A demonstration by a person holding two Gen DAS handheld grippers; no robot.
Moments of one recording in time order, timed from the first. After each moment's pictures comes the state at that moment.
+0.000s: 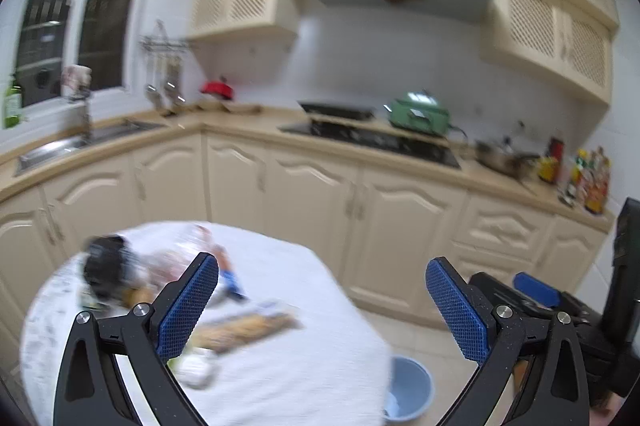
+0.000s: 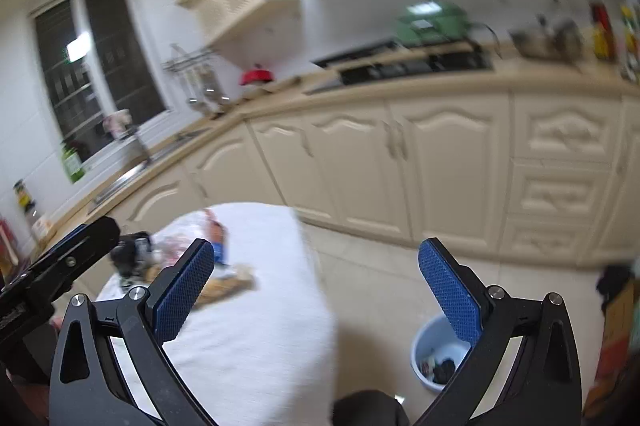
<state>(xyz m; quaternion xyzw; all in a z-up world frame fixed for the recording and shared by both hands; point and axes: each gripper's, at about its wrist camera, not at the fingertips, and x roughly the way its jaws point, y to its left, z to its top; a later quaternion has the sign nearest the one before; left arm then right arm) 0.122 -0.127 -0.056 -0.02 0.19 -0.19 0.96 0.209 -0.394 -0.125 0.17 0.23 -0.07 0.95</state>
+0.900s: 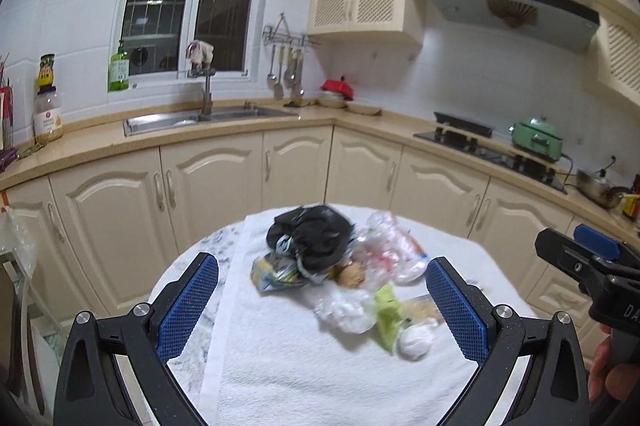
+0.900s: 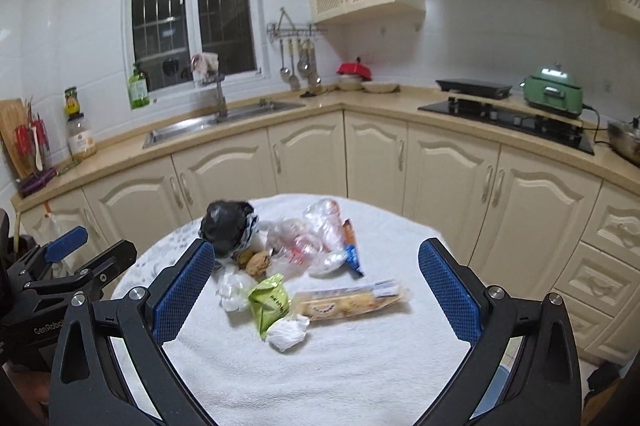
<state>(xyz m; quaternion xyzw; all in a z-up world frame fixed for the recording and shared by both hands) 0.032 -0.017 -0.093 -0.06 0.22 -0.02 0.97 0.274 -0.207 -0.121 0.04 0.24 0.05 0.97</state>
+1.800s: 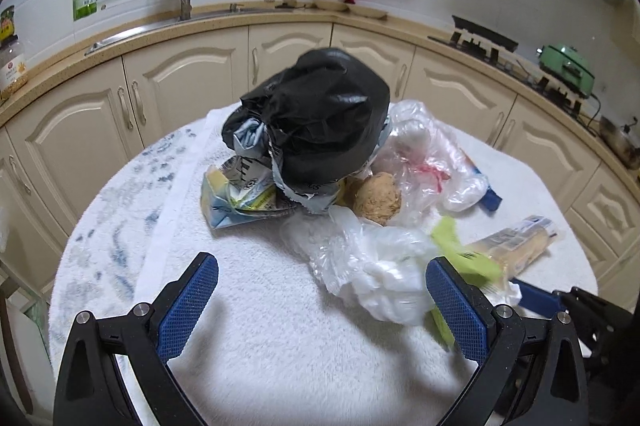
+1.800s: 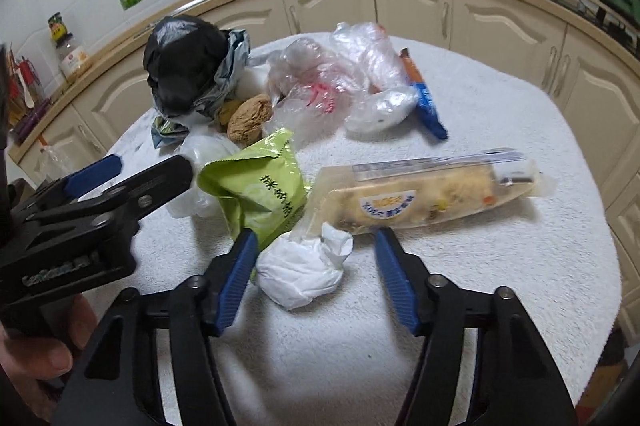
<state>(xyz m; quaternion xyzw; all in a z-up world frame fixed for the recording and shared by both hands) 0.308 -0.032 -0.140 -0.05 0.38 -0.04 0.92 0.365 -0.179 -0.268 0.05 0.45 0.10 0.89</state>
